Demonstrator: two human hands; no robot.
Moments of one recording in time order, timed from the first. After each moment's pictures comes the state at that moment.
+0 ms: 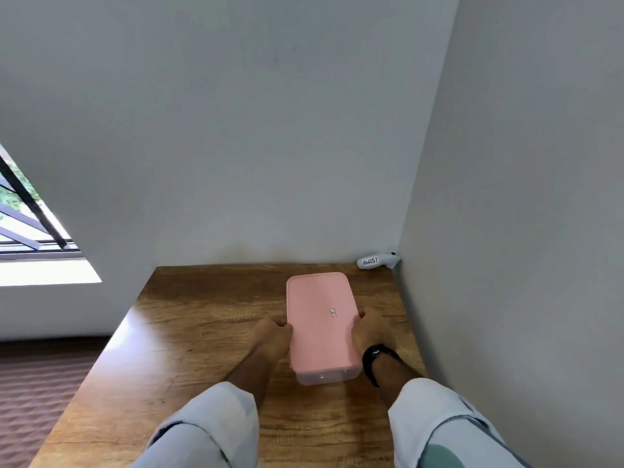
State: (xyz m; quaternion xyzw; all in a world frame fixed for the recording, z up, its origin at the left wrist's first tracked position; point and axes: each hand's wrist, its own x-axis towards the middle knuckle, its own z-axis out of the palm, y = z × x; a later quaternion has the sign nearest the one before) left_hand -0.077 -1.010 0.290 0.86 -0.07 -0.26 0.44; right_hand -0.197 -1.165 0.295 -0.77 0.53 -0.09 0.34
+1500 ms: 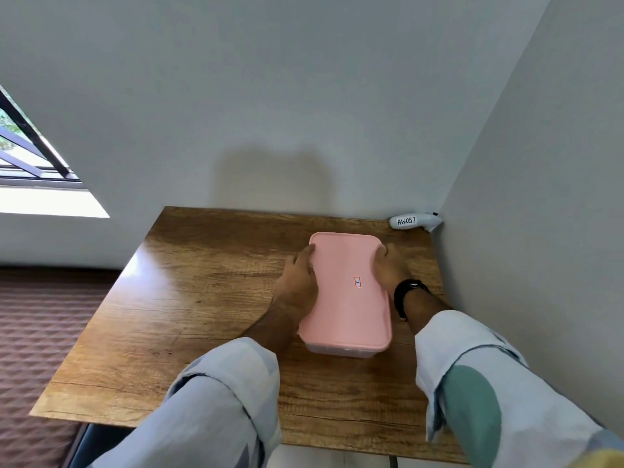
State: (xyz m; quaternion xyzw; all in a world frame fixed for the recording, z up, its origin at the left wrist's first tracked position) left_hand -0.045 -1.042 0.254 0.90 -0.22 -0.12 0.34; right_hand -0.120 -1.231 0.259 -0.76 0.46 -0.11 0.44
